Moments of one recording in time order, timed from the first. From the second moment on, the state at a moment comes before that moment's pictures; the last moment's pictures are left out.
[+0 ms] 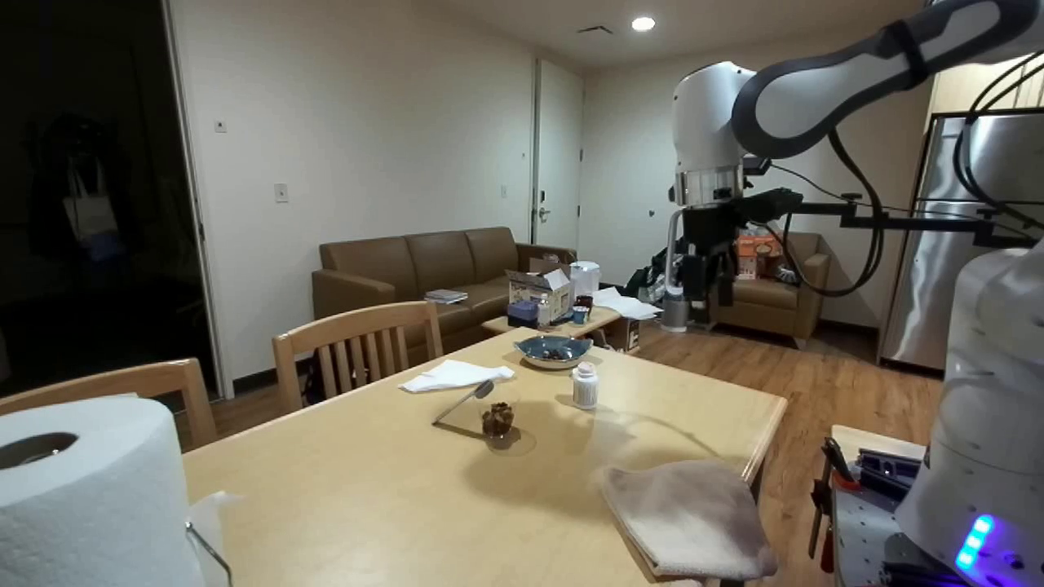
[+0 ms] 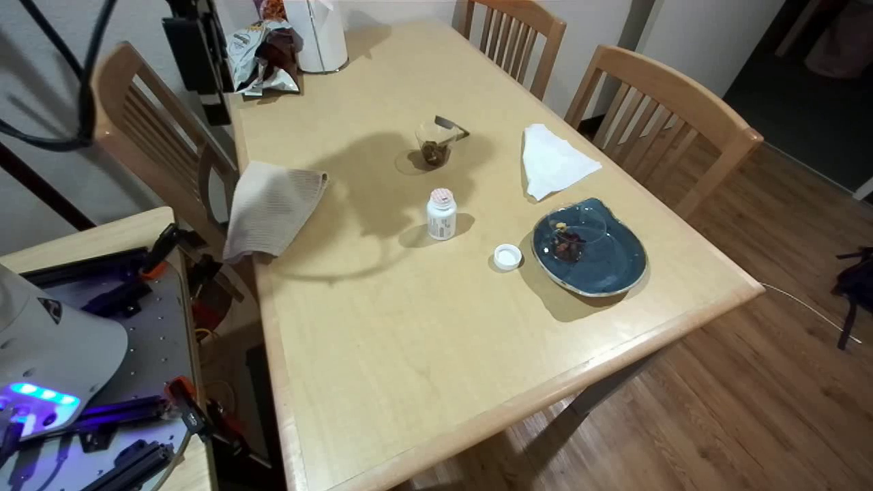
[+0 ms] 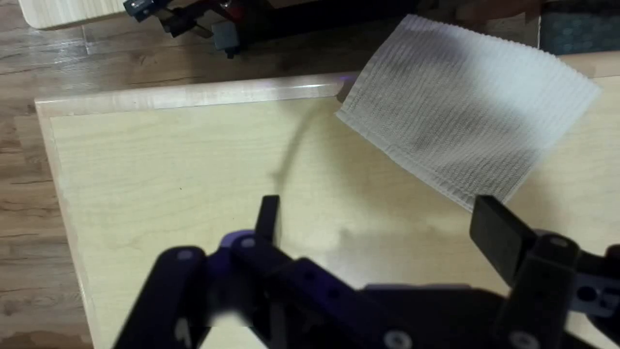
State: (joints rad) arm -0.01 -0.55 0.16 -2.58 0.03 1.89 0.31
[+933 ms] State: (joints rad) arm 0.04 -0.19 0.14 -2.70 -0.08 2.29 0.07
